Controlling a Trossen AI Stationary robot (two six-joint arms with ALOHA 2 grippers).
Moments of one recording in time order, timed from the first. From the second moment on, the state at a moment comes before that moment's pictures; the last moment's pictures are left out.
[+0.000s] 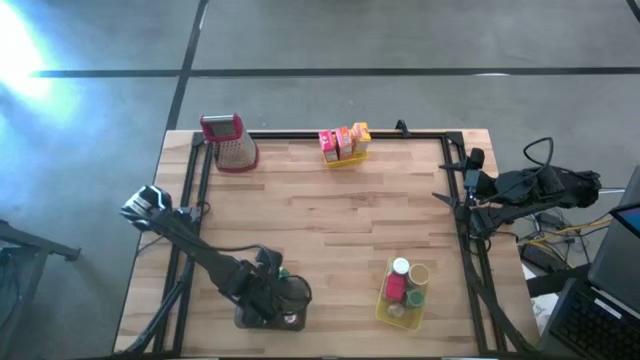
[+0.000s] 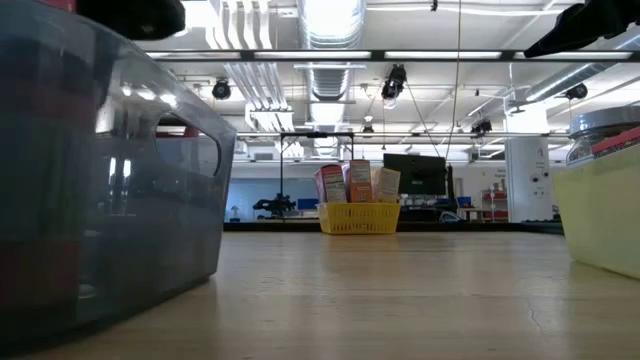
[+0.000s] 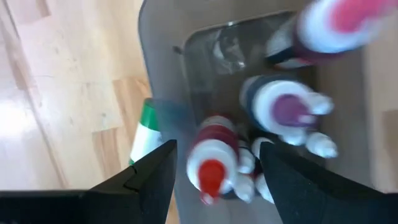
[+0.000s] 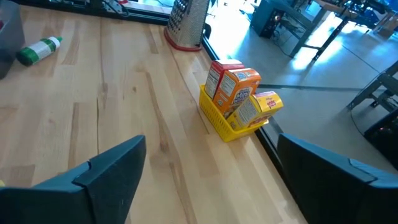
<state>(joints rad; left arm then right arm) -0.63 1.72 1.40 -1.03 -0.17 -0.37 0.24 0.35 0.76 -0.92 0.60 0.02</state>
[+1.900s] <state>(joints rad) -0.44 1.63 1.52 -1.29 -0.35 -0.29 0.24 0.35 0.76 -0.92 0.60 0.02</state>
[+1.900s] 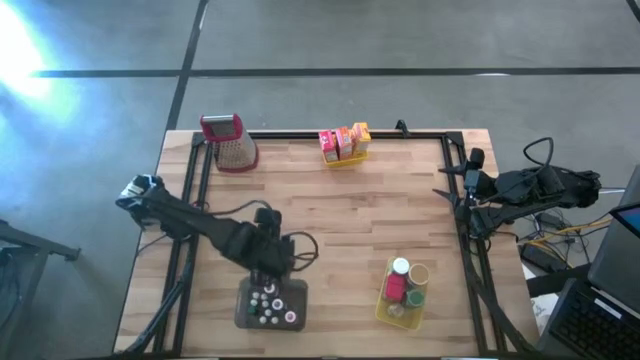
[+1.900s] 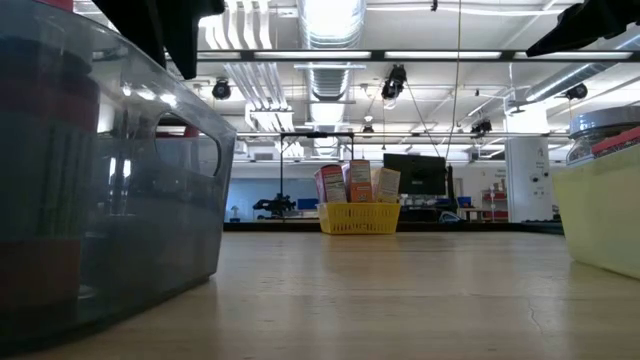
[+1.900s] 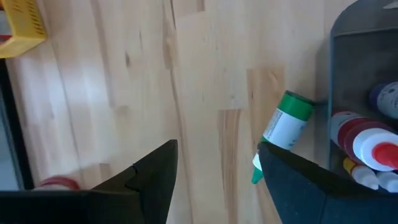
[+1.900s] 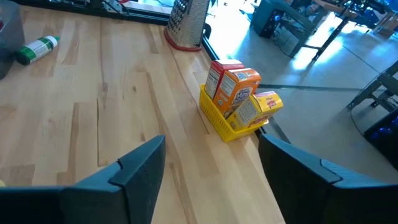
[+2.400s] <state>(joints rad) -0.34 1.25 1.01 -0.83 -0.13 -0.08 0.24 0.35 0.76 -0.92 0.60 0.02</state>
